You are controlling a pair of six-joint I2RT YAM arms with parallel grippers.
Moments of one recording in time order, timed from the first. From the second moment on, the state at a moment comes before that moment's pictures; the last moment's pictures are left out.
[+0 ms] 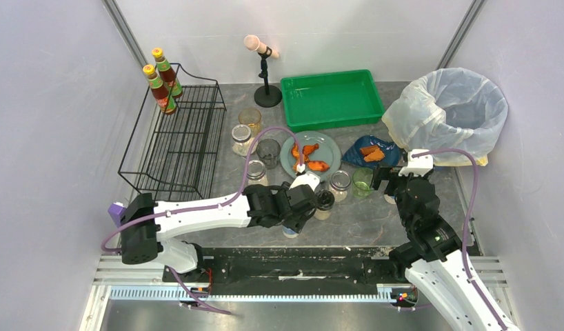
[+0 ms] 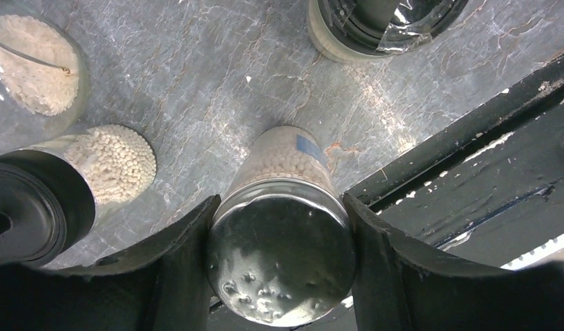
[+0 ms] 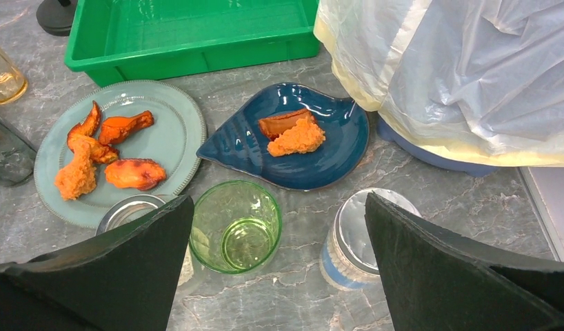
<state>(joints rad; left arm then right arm) -1.26 1.44 1.11 -0.73 -0.36 -0.55 0.43 0.42 0.52 -0.33 0.44 0.16</state>
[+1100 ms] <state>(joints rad) -0.34 1.45 2.10 -1.29 -0.32 -0.33 0.43 0.40 0.58 -0.33 0.36 0.03</state>
